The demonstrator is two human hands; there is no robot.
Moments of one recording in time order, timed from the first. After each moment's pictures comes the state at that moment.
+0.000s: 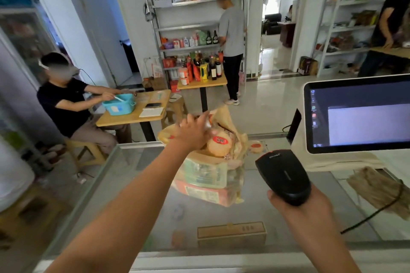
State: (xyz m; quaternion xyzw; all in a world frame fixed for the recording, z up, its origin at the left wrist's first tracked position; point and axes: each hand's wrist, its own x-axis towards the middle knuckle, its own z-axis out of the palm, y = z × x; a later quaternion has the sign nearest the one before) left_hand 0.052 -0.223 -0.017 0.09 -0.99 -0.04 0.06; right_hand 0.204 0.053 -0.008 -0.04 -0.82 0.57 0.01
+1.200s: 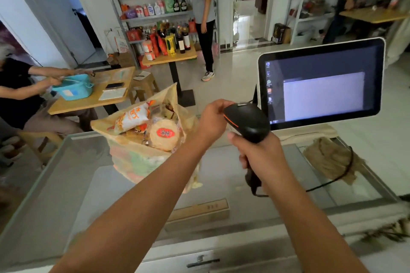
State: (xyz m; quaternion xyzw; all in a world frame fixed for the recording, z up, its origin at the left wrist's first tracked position) left_hand -0.007 -0.040 -0.052 -0.04 -0.85 -0.51 0.12; right_hand 0.098 0.096 -0.016 -0.04 -0.72 0.69 -0.05
